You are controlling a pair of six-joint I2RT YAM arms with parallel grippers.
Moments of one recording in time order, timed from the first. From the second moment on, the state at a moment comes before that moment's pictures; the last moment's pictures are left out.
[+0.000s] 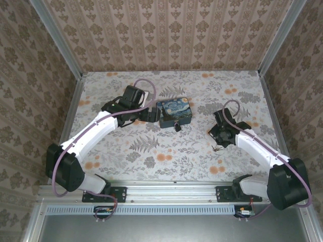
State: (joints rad) left arm -0.60 1.43 1.22 -0.69 0.09 -0.30; right arm 0.29 1.23 0.76 -0.68 0.08 1.09
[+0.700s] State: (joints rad) left arm -0.60 1.43 1.24 -0.73 0.12 -0.30; right arm 0.22 1.29 0.60 -0.69 0.05 1.26
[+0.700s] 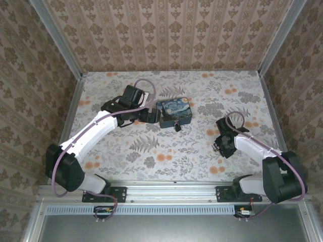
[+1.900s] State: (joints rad) left arm -0.58 1.39 1.08 -0.48 0.65 -0.46; right arm 0.36 1.27 0.77 -0.13 -0.53 0.67
